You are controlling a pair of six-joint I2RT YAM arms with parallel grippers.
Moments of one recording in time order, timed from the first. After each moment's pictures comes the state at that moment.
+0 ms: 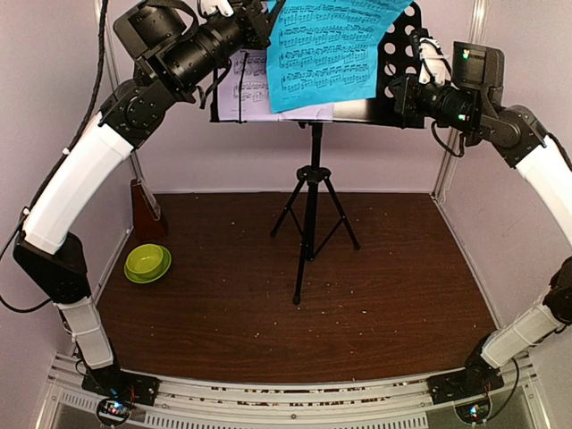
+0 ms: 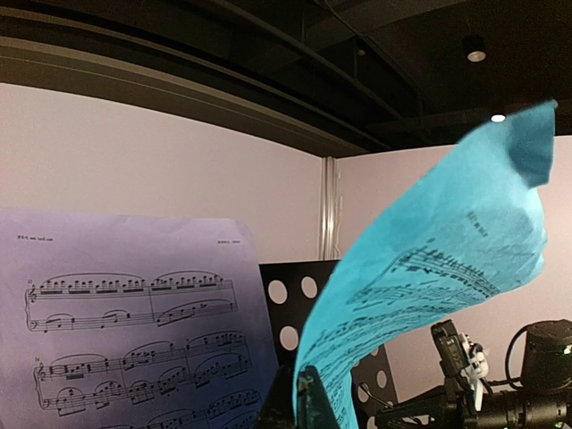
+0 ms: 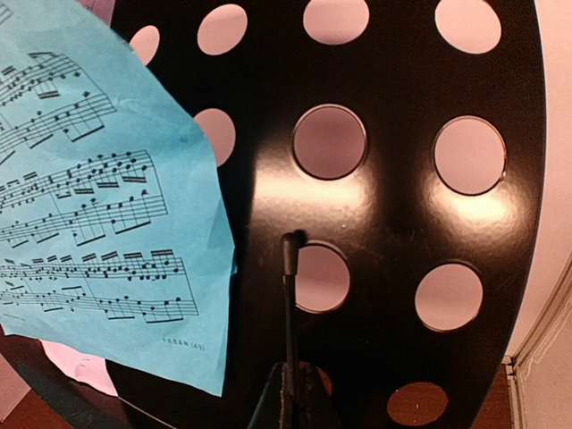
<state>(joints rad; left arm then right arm) -0.97 1.82 2.40 -0.07 -0.12 0.03 0.66 1.44 1.93 -0.56 0.33 0.09</state>
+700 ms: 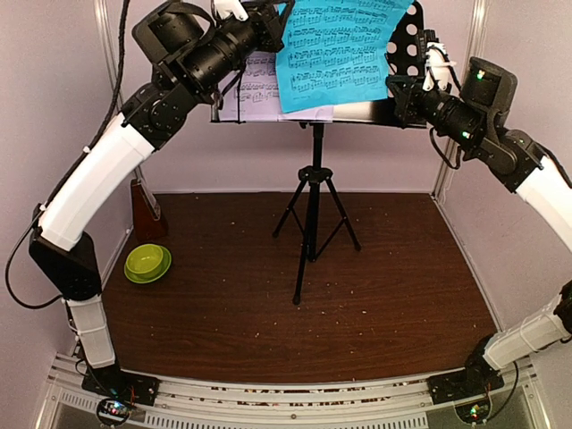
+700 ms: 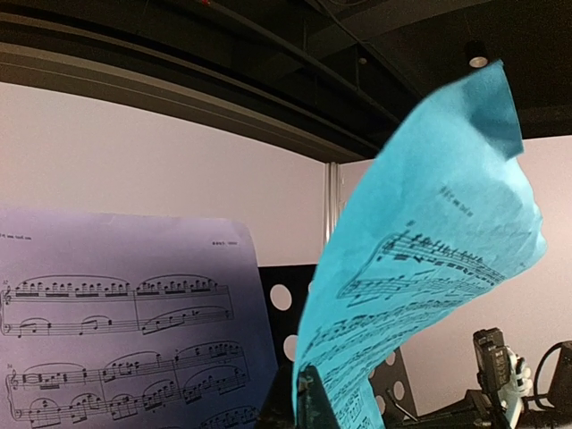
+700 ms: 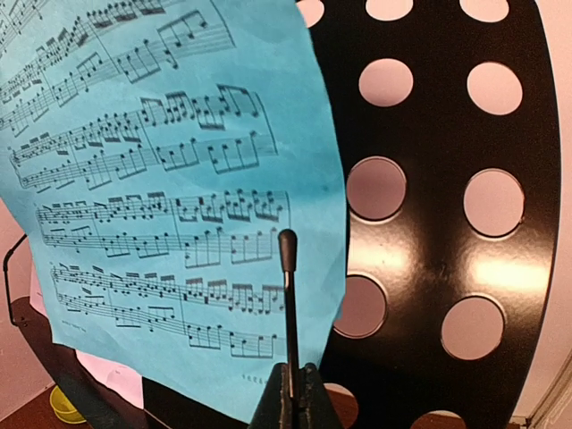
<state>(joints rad) -0.96 1.89 2.43 0.00 -0.13 0.03 0.65 1.31 1.65 -0.20 0.20 -0.01</state>
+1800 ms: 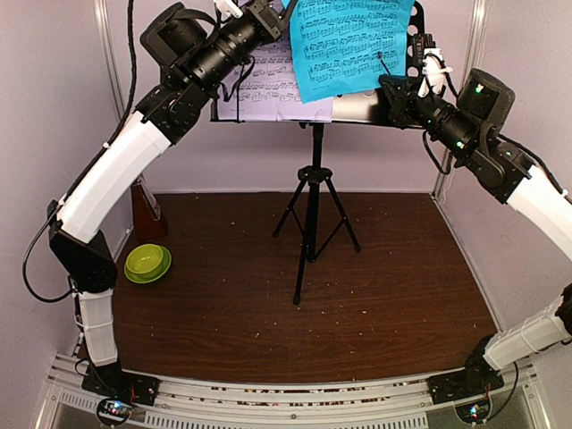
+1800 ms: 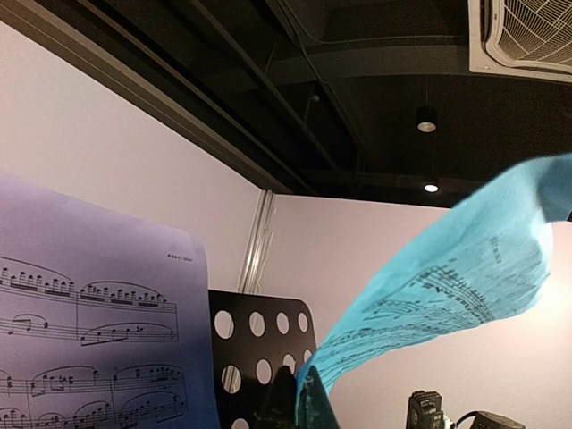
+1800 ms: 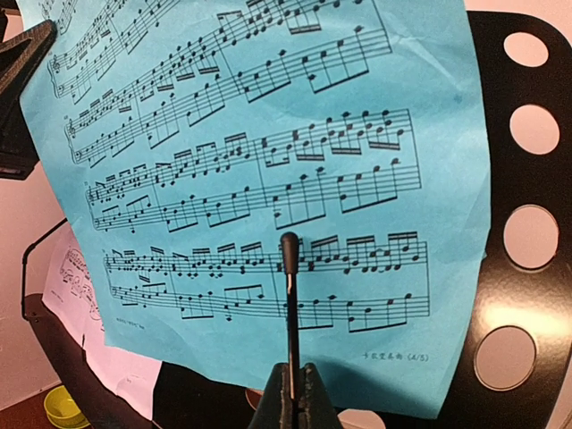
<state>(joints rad) -0.88 1.99 2.51 0.12 0.09 -0.33 0.65 1.30 1.52 0.02 0.11 -0.09</state>
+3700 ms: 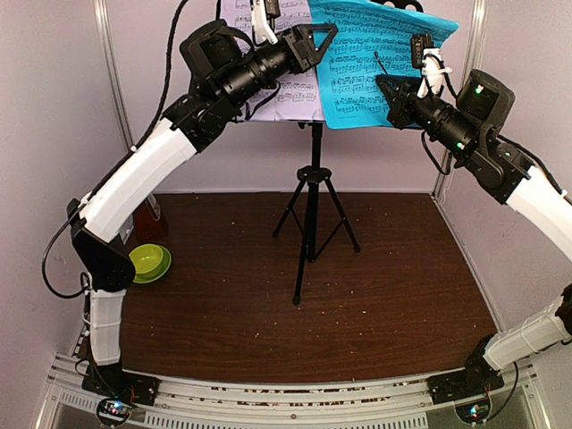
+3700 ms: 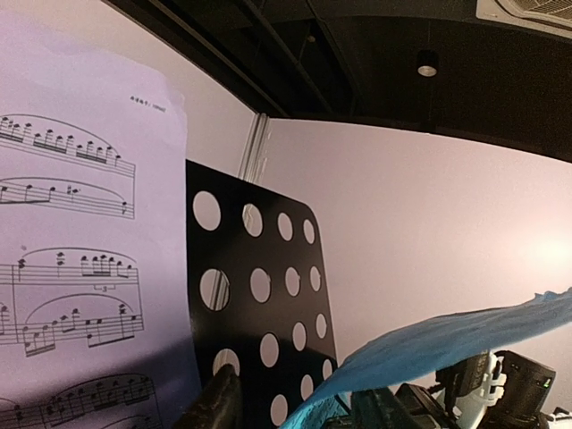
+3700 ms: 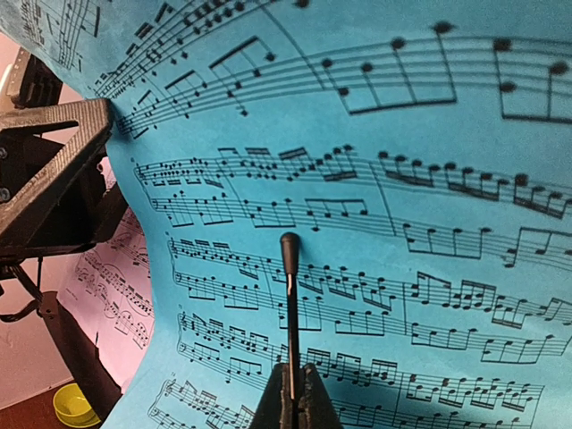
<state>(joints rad) -0.89 2.09 2.56 0.02 0.16 -0.33 0.65 1.30 1.52 0.03 0.07 -0.08</state>
